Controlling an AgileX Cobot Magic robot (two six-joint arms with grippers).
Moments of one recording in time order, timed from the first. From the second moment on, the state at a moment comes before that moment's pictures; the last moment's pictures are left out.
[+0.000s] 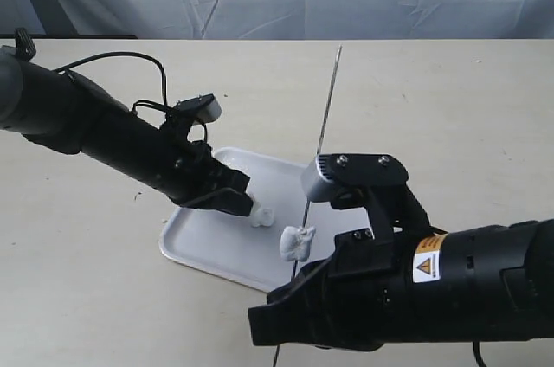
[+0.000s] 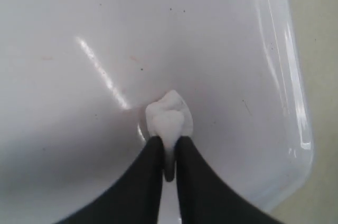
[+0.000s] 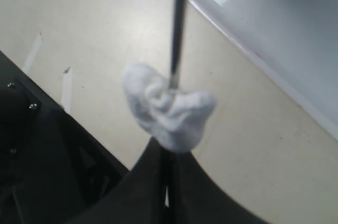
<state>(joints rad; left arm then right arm) -0.37 1.94 -0.95 -1.24 0.71 1.09 1.04 1.23 -0.55 0.73 0.25 -0.01</state>
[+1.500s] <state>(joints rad) -0.25 1.60 -0.91 -1.42 1.21 1.31 0.81 1.31 -0.81 0.55 0.56 -0.06</state>
